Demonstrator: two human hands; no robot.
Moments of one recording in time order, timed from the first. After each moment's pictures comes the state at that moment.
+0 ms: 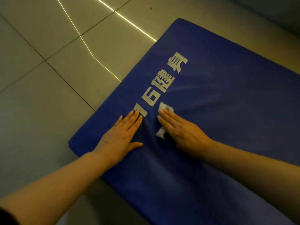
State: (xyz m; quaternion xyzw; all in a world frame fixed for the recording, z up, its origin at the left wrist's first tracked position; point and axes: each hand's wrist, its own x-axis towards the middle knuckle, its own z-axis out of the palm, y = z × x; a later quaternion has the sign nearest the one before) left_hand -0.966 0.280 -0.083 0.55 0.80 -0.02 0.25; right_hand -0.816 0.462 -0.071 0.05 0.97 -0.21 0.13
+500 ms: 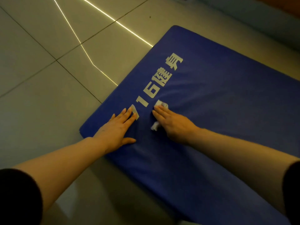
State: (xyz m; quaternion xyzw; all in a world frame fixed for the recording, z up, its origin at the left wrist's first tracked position) left_hand -0.965 0.255 -0.067 0.53 0.79 -0.09 0.29; right_hand -0.821 0.426 -0.055 0.10 0.95 -0.20 0.22
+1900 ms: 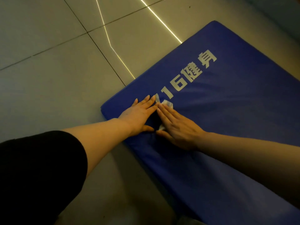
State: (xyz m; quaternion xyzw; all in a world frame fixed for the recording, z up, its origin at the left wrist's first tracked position) left_hand -0.967 0.253 -0.080 0.51 0.81 0.00 0.29; right_hand -0.840 0.390 -0.065 -0.03 0.96 -0.13 0.24
